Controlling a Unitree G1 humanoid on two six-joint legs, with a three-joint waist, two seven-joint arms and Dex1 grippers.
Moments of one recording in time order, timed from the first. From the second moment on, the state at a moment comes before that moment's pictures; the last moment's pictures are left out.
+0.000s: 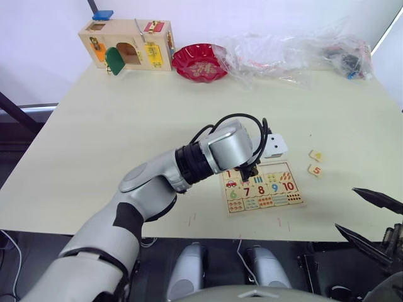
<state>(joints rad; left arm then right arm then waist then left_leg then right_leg) -1.26 0.23 -0.92 0.13 -0.19 1.36 -0.81 0.62 -0.56 -0.65 -0.51 0.75 -0.01 1.22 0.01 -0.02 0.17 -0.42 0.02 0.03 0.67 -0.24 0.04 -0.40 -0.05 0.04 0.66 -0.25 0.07</state>
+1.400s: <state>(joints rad) -1.12 0.39 -0.62 0.42 -0.16 0.34 -1.31 0.59 -0.58 -0.62 -0.49 0.74 -0.03 1.22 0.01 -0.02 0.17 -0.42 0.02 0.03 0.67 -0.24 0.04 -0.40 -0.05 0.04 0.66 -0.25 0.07</state>
